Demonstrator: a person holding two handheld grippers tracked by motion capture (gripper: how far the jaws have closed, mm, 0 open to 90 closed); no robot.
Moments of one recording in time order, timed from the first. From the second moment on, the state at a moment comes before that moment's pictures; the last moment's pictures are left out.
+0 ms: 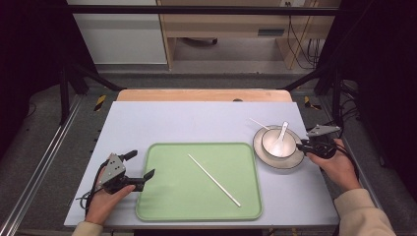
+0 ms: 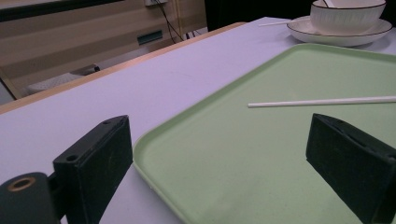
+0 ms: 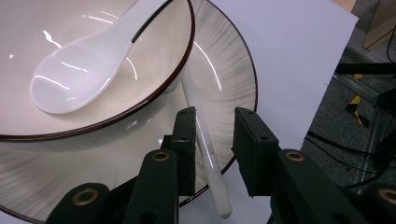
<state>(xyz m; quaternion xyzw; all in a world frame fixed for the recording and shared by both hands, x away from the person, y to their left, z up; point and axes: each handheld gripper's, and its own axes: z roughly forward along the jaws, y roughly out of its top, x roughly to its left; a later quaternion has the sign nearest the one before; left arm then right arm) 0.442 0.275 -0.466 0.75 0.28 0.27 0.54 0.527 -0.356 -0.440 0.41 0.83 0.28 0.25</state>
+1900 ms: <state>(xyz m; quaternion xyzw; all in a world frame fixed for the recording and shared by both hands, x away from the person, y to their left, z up) 0.440 0.277 -0.464 0.75 0.28 0.28 0.54 0.412 -0.197 -0.403 0.36 0.83 0.34 0.25</state>
